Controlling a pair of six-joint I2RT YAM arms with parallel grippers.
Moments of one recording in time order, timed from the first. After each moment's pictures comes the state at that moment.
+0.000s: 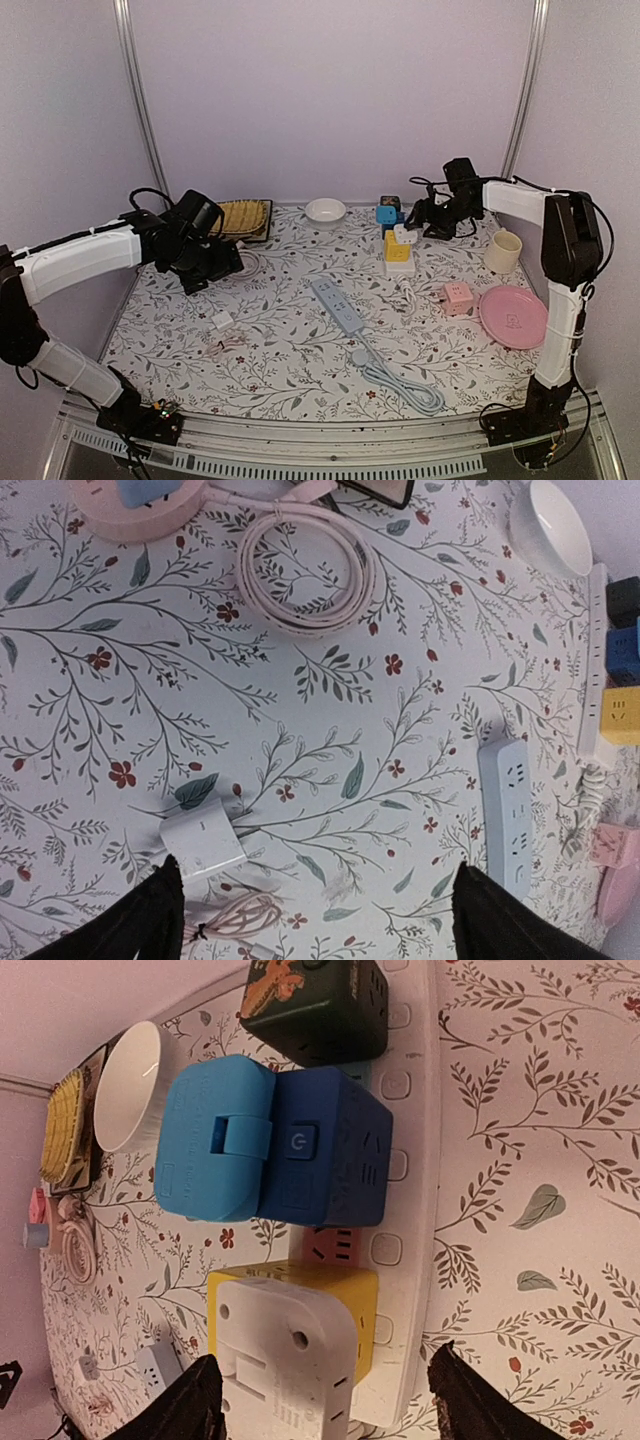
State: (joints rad) left arm -0.58 1.39 1.06 -0.69 -0.17 -0.92; right arm 0.27 2.04 1.66 -0.54 -0.33 0.41
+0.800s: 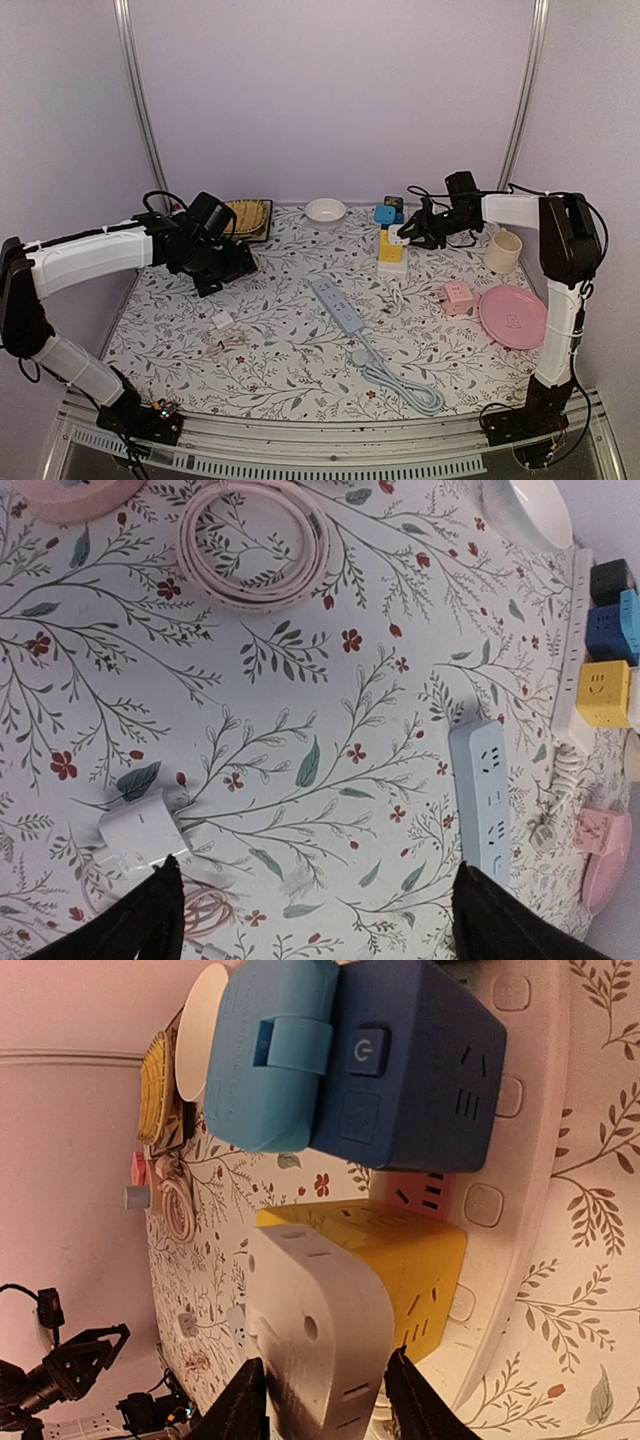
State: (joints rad) left arm -0.63 1.44 1.07 -0.63 -0.13 -0.96; right arm 0.23 2.07 1.53 -0.37 -0.68 0.58
